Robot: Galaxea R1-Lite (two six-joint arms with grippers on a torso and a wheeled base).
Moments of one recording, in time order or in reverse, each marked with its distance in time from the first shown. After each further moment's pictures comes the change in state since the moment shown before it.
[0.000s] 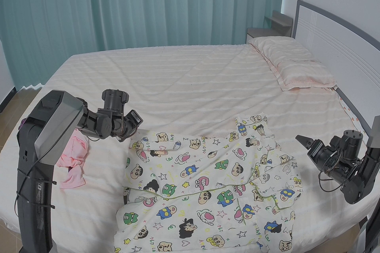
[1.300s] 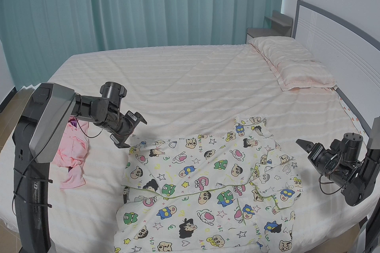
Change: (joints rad) left arm -0.010 -0.063 -0.081 0.431 -0.146 -0.191; right arm -0.004 0.003 0.031 -0.001 0.000 0.004
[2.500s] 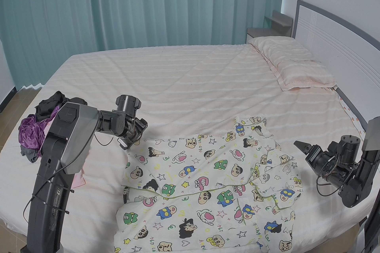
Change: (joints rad) left arm -0.013 0.258 -0.281 -0.061 0.281 0.001; right arm 0.007 0.055 0.003 -0.057 0.001 0.018
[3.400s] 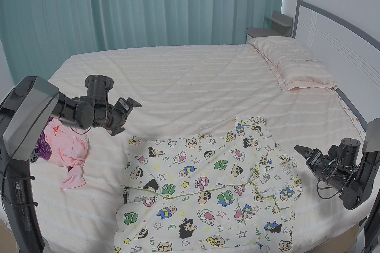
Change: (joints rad) left arm 0.042 -0.454 0.640 -0.385 -0.307 0.090; right arm -0.002 0.002 0.040 0.000 0.001 0.000
